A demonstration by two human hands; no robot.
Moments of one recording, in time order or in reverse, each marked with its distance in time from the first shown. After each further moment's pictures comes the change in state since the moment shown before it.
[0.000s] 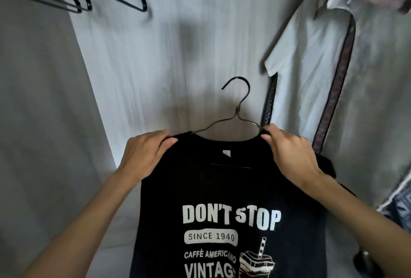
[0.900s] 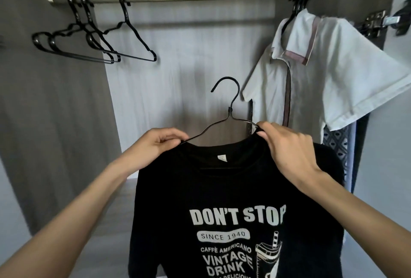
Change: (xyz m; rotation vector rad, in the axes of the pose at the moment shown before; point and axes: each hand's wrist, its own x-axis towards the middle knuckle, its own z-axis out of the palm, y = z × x) left_hand -0.018 0.158 -0.161 -0.851 -0.335 -0.173; right_hand -0.072 -0.006 -0.177 -0.091 0.271 -0.071
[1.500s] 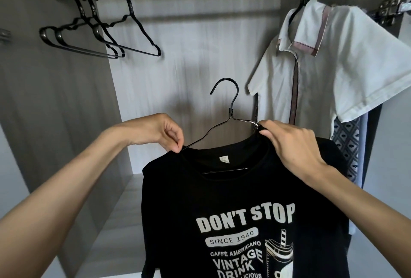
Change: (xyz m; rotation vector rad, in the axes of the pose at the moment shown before) left_hand 0.017 0.022 -0.049 0.210 -0.444 -0.153; right_hand -0.007 -0.008 0.009 0.082 -0.042 -0.067
